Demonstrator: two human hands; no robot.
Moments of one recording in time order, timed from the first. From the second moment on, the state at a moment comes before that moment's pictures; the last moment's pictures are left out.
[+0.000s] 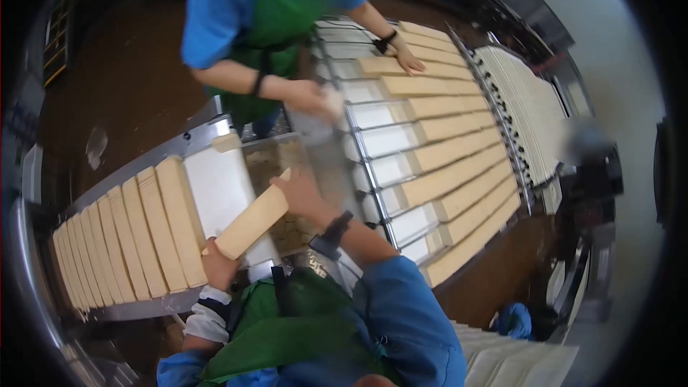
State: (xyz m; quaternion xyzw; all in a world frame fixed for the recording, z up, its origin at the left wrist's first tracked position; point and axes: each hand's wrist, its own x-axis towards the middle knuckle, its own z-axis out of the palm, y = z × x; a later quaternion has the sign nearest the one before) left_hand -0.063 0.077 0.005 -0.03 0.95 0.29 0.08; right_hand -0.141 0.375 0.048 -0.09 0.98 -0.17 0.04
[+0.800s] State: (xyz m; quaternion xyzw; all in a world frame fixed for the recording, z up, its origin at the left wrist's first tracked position) left_hand -0.013 0.314 0.157 0.20 0.61 0.57 0.51; right_hand 0.095 0.620 0.144 0.12 0.98 0.10 -0.15
